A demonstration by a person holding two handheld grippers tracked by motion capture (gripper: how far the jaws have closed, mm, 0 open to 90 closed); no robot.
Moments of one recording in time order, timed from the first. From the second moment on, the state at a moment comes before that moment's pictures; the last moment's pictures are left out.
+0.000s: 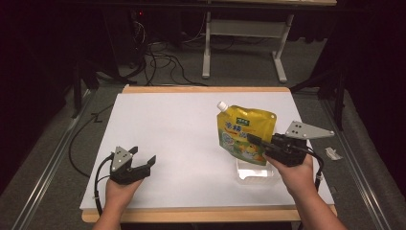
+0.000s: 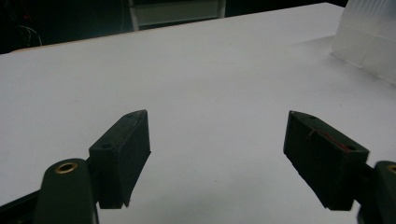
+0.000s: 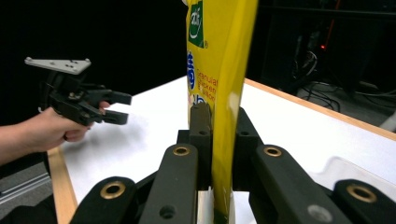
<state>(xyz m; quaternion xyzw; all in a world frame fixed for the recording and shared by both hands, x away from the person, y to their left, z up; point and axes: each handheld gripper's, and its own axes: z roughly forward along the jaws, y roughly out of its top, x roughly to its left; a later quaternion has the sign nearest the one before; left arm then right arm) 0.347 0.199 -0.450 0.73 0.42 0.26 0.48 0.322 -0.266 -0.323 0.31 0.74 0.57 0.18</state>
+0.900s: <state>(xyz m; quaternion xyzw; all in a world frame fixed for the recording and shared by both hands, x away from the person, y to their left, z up) 0.347 0.196 -0.452 0.73 0.42 0.25 0.47 0.309 -0.309 -0.339 0.33 0.75 0.55 0.18</state>
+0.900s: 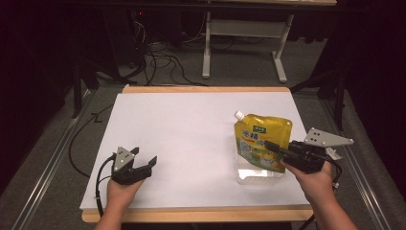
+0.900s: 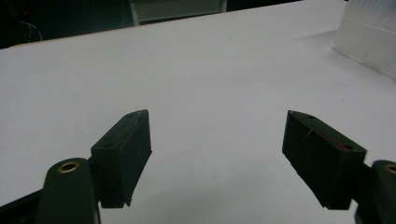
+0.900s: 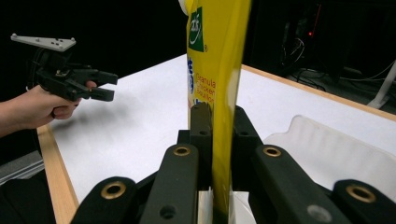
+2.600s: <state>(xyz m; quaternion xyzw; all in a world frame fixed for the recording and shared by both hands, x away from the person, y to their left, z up) 0.346 0.198 -0.452 0.73 0.42 0.25 0.47 0.315 -0.310 -0.394 0.35 0.76 0.52 0.17</state>
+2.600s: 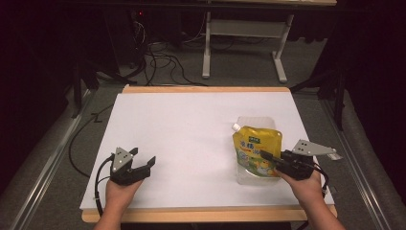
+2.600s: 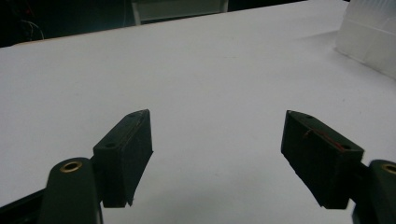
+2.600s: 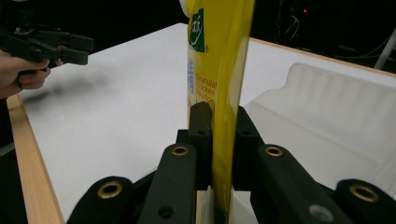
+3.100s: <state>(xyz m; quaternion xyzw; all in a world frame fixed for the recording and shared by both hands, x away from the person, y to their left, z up) 0.345 0.198 -0.453 0.73 0.42 0.25 0.47 0.302 -0.317 -0.408 0.38 0.74 0.53 0.18</state>
